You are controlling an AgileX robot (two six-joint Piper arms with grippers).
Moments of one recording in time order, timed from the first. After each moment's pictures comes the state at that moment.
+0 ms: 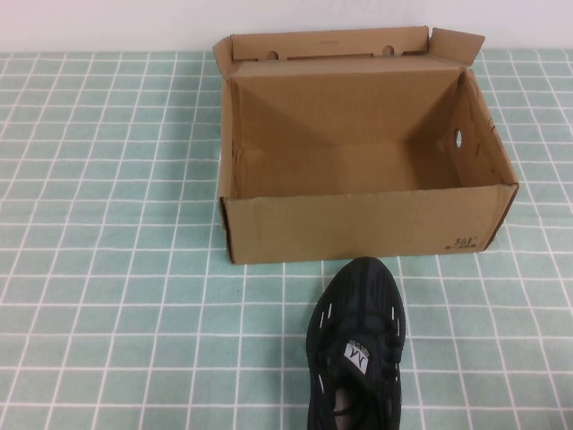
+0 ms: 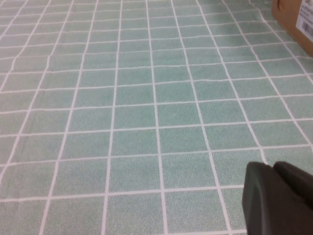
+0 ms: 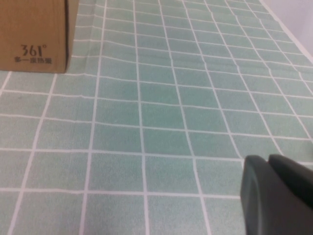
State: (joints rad) right arm -0.18 -0.04 0.03 0.17 0.33 -0.24; left arm -0.11 -0.01 0.03 0.05 0.38 -0.06
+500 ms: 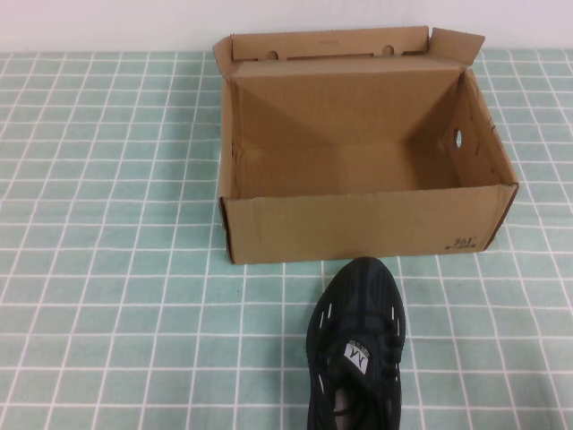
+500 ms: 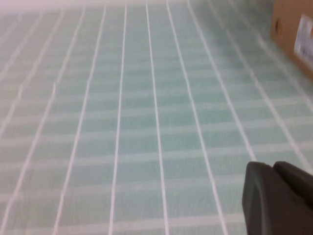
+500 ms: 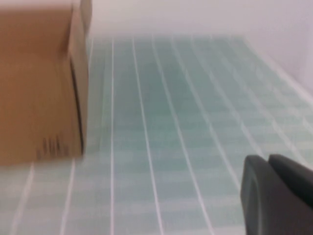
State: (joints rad) right arm -0.18 -0.04 0.03 0.42 0.03 -0.24; left arm -0.11 -0.01 0.03 0.07 0.32 -0.06
